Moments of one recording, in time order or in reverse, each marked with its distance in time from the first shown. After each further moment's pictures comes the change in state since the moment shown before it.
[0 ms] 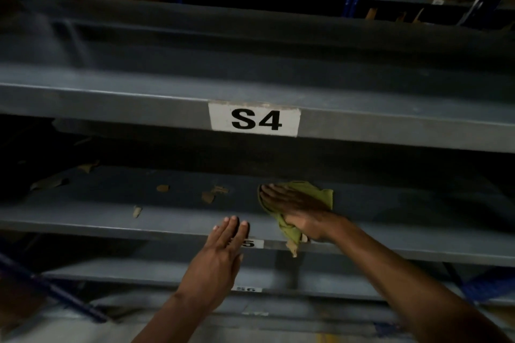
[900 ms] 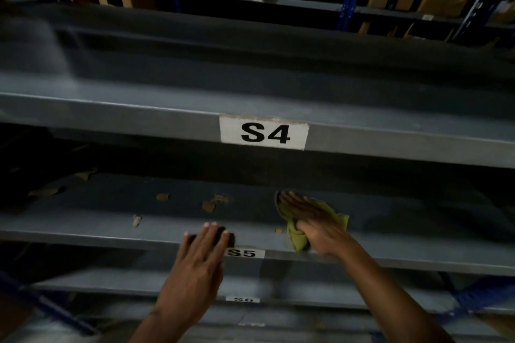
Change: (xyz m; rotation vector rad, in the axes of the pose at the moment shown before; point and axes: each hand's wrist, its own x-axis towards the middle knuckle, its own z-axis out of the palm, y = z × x) left_hand -0.016 -0.038 -0.009 0.090 -0.042 -0.032; right_hand -0.019 0.005 0.010 -0.020 0.133 0.207
